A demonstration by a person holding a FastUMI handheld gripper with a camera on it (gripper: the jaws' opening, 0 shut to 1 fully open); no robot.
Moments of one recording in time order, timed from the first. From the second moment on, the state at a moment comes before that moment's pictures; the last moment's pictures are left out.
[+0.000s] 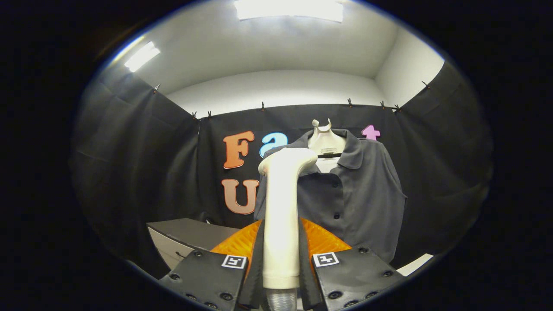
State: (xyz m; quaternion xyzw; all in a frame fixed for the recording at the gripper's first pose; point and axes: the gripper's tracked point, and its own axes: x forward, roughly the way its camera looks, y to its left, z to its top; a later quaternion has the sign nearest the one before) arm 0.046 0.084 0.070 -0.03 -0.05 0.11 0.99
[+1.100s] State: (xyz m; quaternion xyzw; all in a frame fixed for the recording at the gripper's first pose) arm 0.120 0.072 0.008 0.01 -0.01 0.09 1.00
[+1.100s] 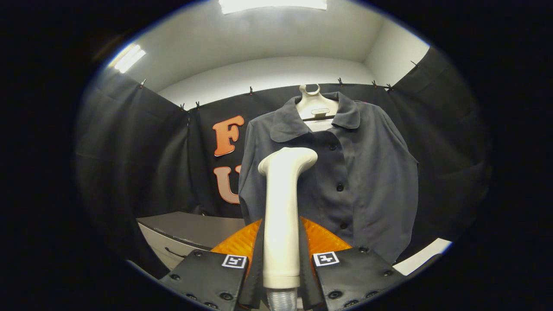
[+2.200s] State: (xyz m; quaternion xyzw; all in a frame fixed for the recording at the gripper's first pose) arm 0.123 0.065 -0.024 0.00 0.02 0.08 1.00
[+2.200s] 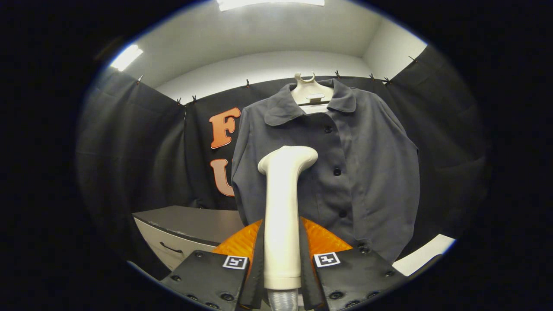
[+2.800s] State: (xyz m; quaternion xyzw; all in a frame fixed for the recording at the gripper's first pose) arm 0.105 0.061 -0.074 0.01 0.06 0.08 1.00
